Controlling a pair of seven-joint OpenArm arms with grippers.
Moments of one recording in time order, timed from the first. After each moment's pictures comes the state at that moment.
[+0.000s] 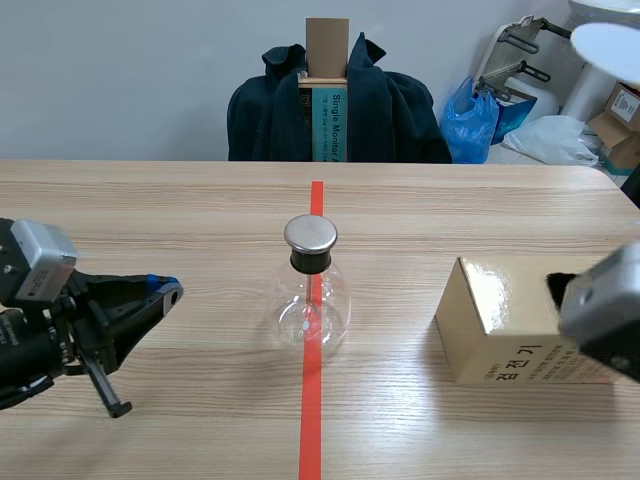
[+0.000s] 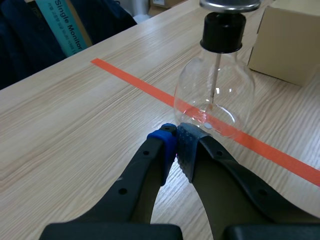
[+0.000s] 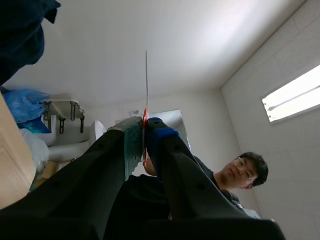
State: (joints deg) left arm 12.3 -37.4 17.5 77.9 -7.3 -28.9 -33.5; right arm -49.1 17.6 8.2 116.0 -66.5 -38.3 14.4
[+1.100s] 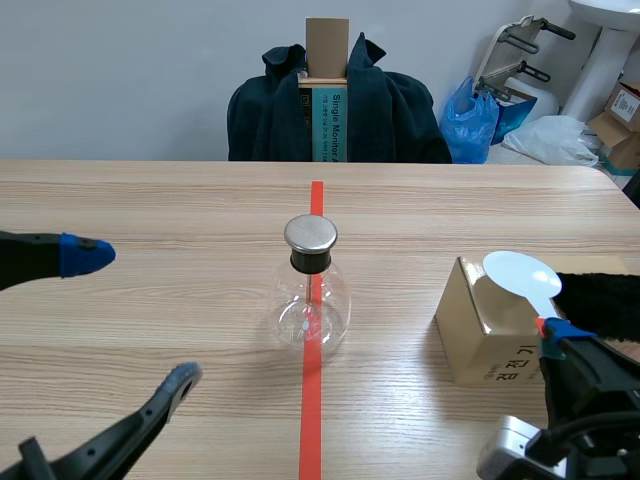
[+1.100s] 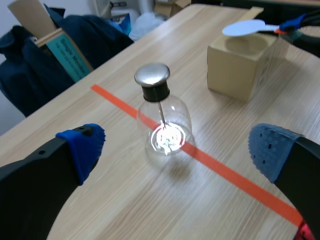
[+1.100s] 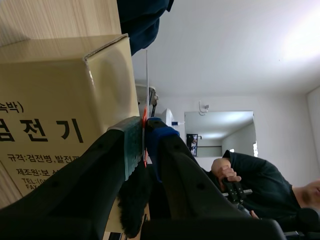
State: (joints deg) left arm 55.0 -38.1 -2.8 124.2 -1.7 -17.0 -17.8; right arm -37.3 13.0 2.6 84.7 -69.7 -38.3 20.0
